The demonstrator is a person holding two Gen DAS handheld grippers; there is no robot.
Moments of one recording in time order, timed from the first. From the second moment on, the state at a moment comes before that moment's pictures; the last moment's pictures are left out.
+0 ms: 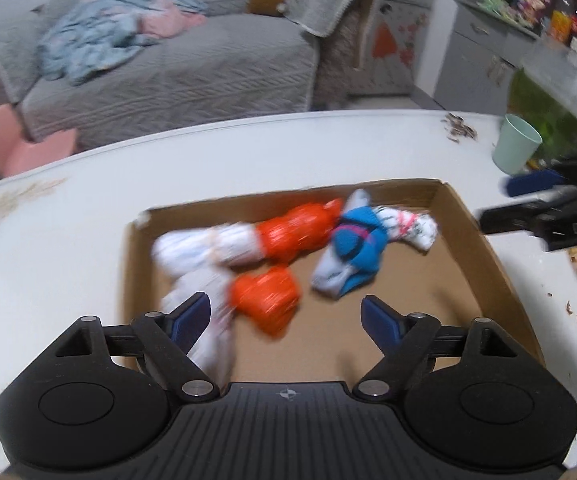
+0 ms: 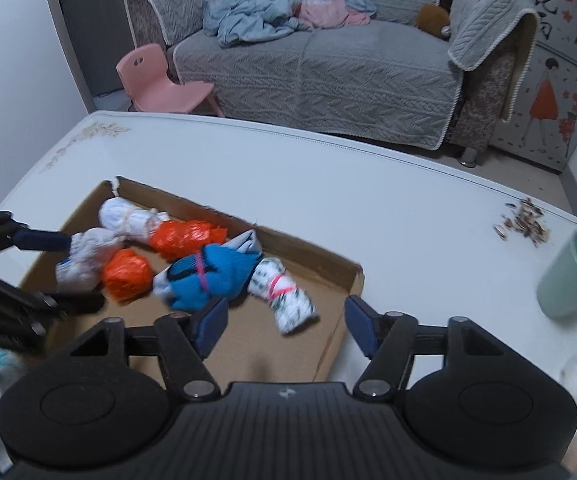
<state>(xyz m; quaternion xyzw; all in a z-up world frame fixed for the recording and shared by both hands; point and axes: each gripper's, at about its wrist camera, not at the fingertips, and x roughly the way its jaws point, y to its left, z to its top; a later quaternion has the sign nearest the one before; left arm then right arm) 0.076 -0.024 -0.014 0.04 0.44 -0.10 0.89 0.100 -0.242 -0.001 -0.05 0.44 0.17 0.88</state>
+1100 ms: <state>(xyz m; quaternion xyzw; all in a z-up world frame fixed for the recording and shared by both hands) -0.089 0.051 -0.065 0.00 0.43 -0.01 0.90 -0.058 -0.227 -0.017 -0.02 0.43 0.12 0.89</state>
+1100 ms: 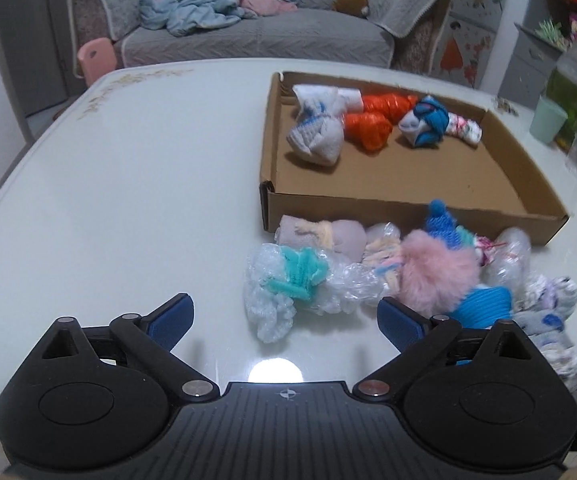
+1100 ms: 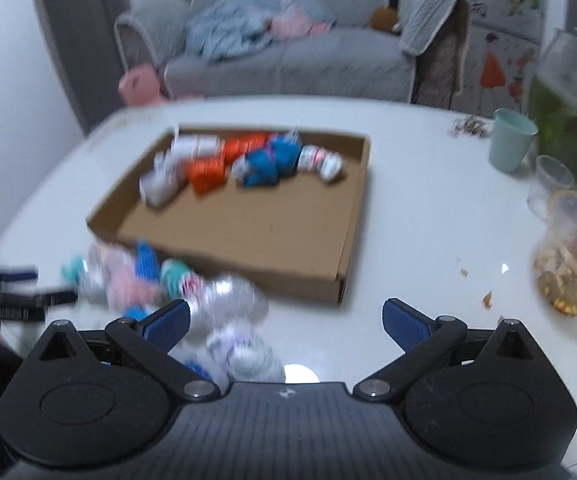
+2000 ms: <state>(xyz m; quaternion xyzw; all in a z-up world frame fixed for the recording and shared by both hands) -0.069 0.053 -0.085 -0.01 0.45 -0.05 0.89 -0.053 -0.198 -0.064 -0.02 0.53 0.15 0.83</state>
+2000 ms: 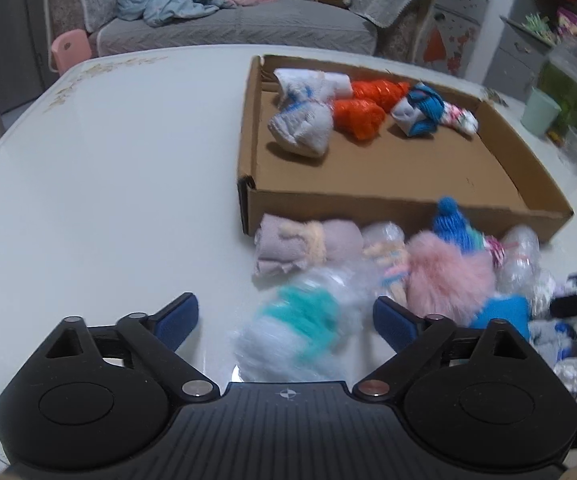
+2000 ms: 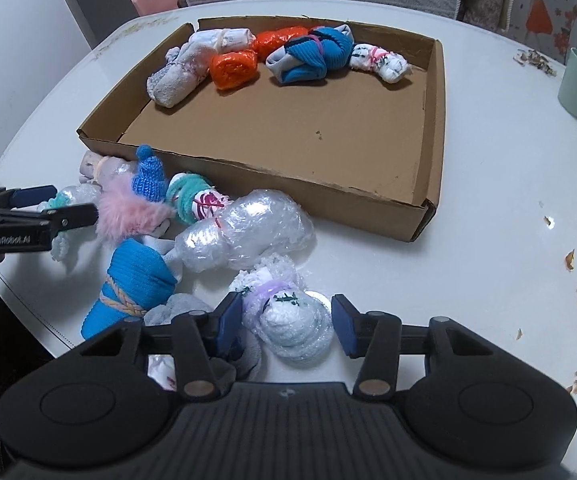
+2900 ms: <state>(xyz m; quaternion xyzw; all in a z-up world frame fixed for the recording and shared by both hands) -0.081 0.069 -0.051 -0.01 0.44 -0.06 0.89 -0.054 -0.223 -0.043 0.01 0.52 0.15 0.84</state>
